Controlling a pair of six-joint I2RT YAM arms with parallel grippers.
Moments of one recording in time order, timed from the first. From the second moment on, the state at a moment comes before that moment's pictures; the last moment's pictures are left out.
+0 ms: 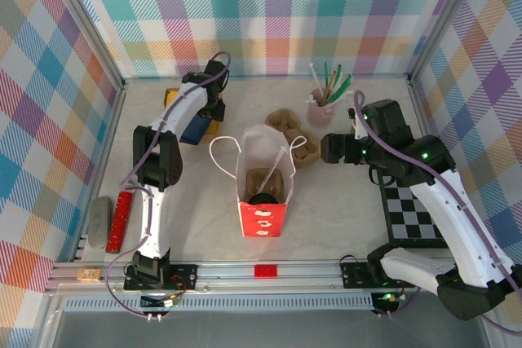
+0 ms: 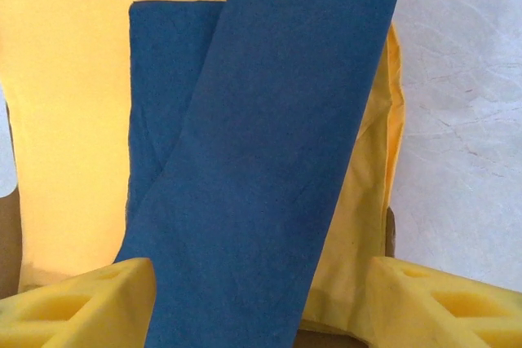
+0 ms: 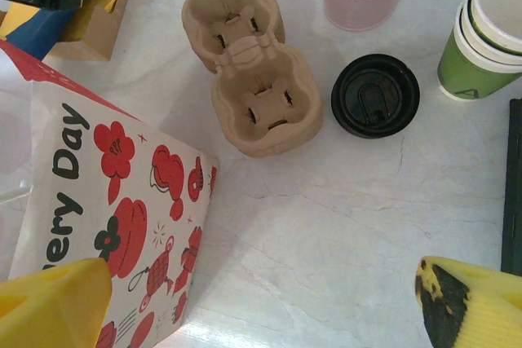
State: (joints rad) left arm -0.28 2.26 2.10 -1.09 -0.33 -0.14; right arm 0.50 1.09 1.43 -1.18 0.03 0.36
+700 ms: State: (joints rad) left arm -0.28 2.28 2.10 -1.10 -0.33 -0.13; right arm 0.50 1.09 1.43 -1.18 0.03 0.36
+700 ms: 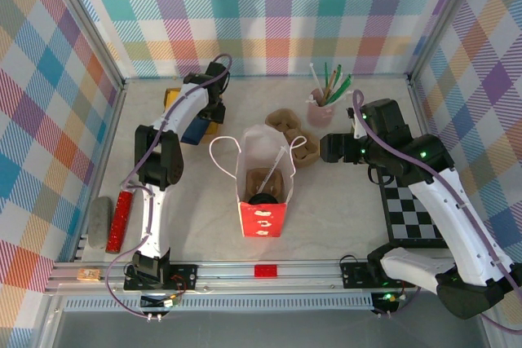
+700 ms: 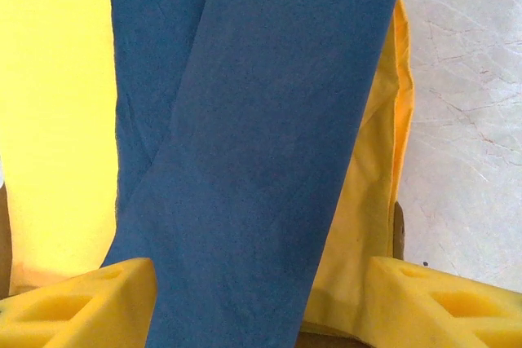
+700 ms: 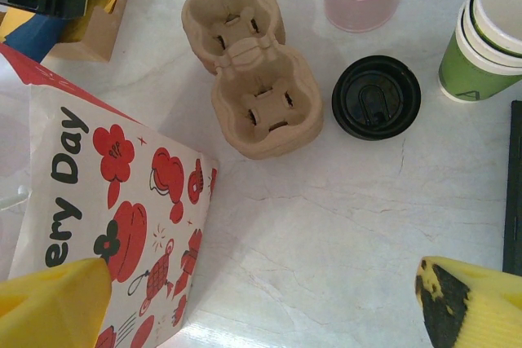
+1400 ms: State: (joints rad) left arm -0.28 2.32 2.11 -1.10 -0.36 -0.13; right arm 0.50 1.11 1.43 -1.18 0.03 0.36
